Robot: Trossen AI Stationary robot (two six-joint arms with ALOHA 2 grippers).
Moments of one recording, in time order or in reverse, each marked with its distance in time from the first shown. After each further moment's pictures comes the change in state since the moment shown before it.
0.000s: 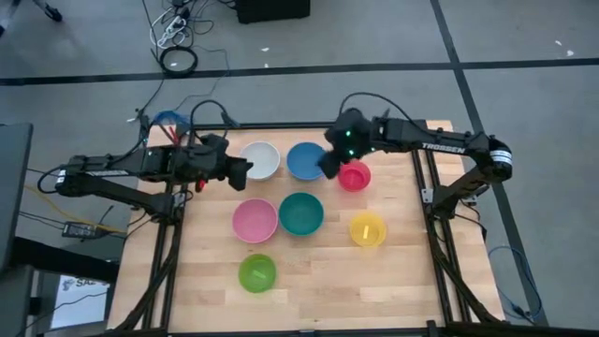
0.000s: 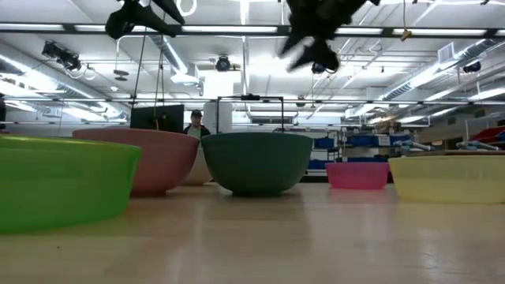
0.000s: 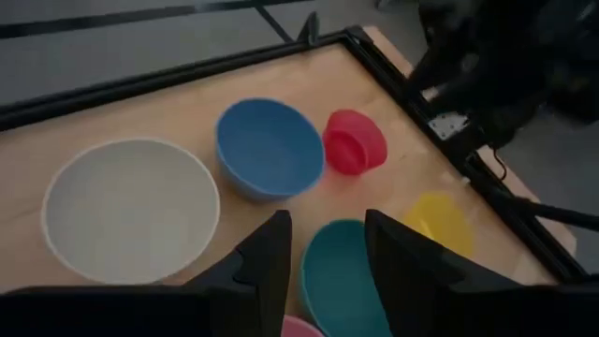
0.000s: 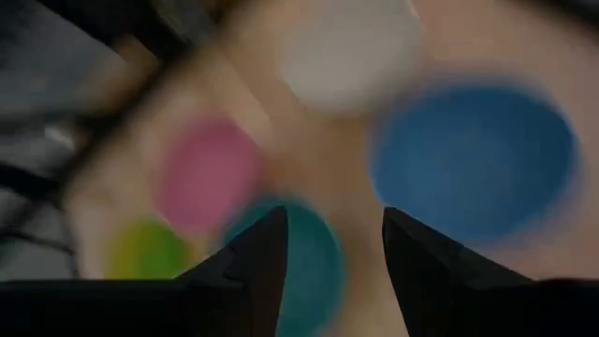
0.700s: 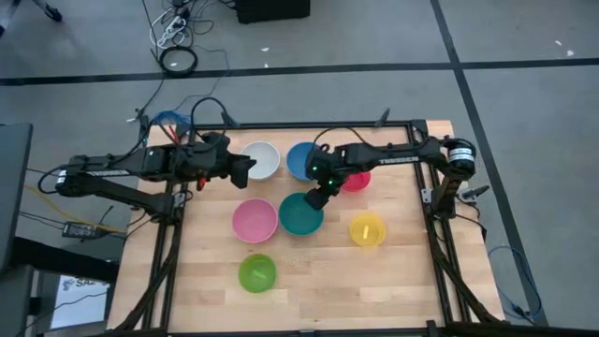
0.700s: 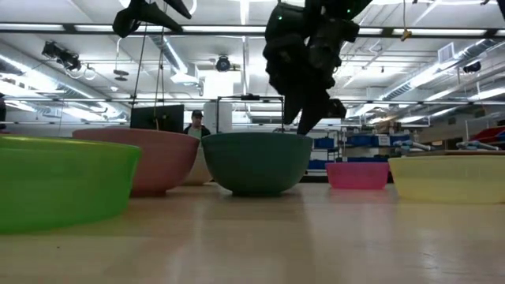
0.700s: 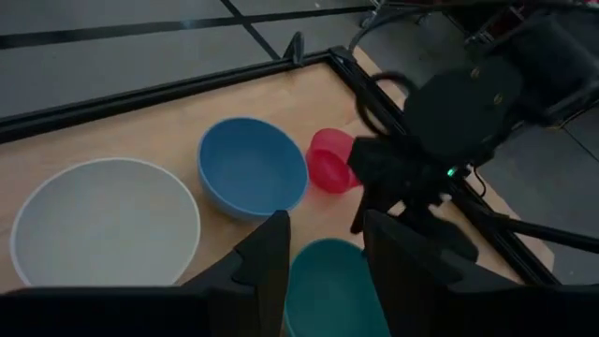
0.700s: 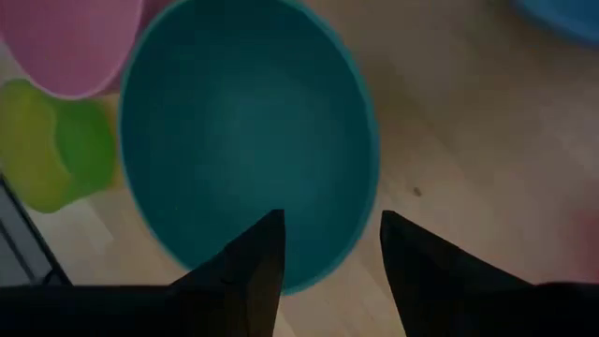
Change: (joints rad) left arm 0.006 0.007 0.001 0.066 0.000 0.015; right arm 0.104 0.312 -0.002 -0.053 -0.161 0.094
